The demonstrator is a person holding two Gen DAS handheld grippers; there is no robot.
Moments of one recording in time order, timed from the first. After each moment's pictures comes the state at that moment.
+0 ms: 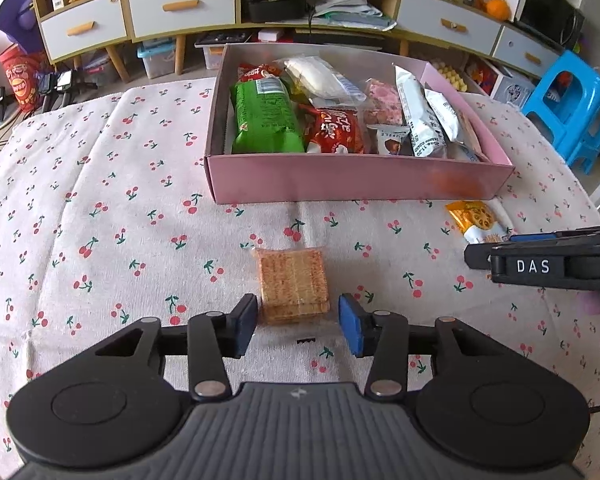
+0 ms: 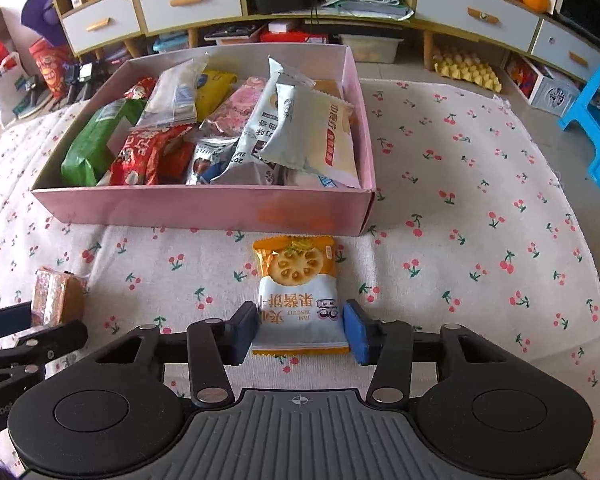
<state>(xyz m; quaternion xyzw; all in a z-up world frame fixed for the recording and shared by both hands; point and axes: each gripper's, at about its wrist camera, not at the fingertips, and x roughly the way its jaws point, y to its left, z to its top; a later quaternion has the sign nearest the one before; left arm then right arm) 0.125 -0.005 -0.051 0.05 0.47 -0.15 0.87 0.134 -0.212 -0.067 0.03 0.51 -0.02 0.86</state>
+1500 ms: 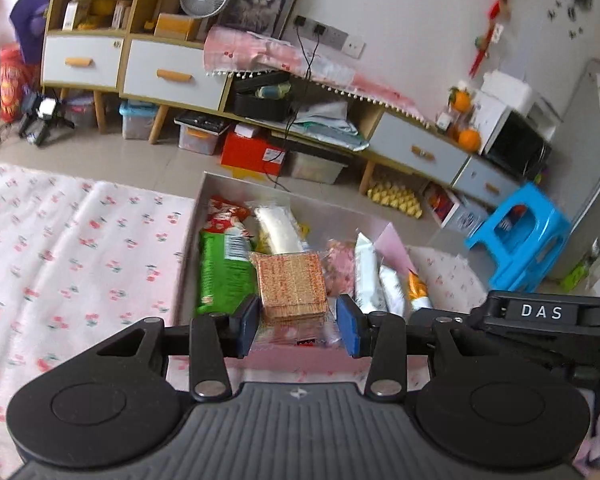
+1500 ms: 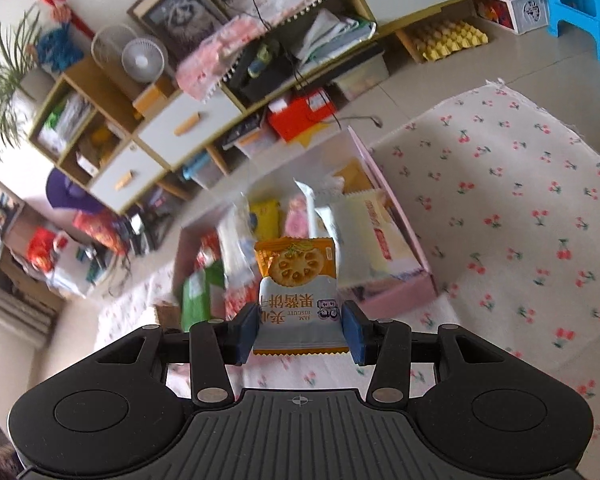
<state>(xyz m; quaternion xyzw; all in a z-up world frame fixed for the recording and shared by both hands) 0.170 -0.002 -0.009 -0.12 0.35 -0.20 0.91 0.151 -0.245 -0.015 0.31 0.40 0.00 0.86</state>
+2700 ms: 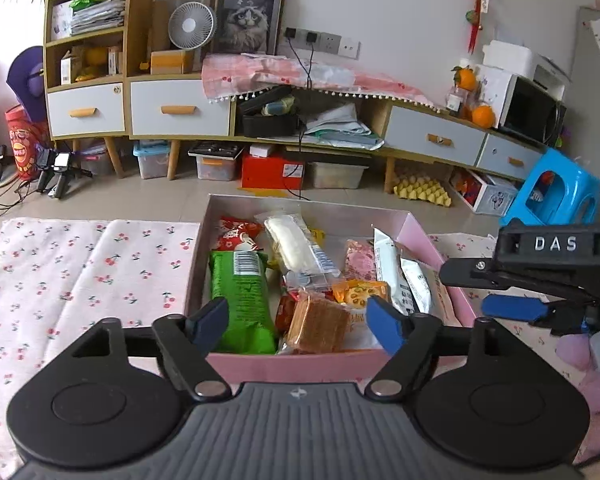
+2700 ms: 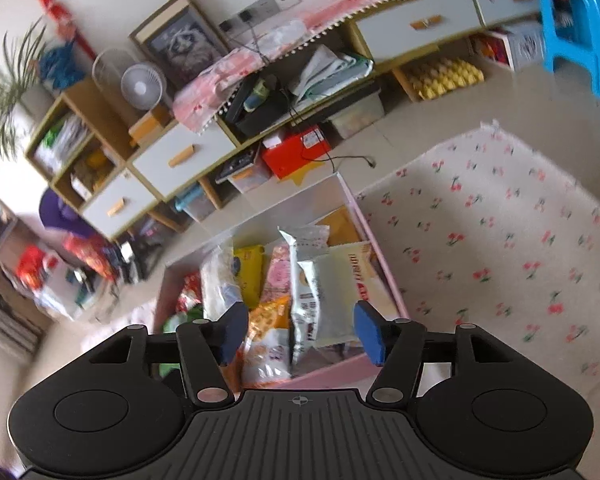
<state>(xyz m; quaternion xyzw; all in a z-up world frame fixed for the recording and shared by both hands) 0.152 -0.021 0.001 -0.01 0.32 -0.16 0.93 0.157 -0.256 -0.014 0.28 0.37 -0.02 0.89</state>
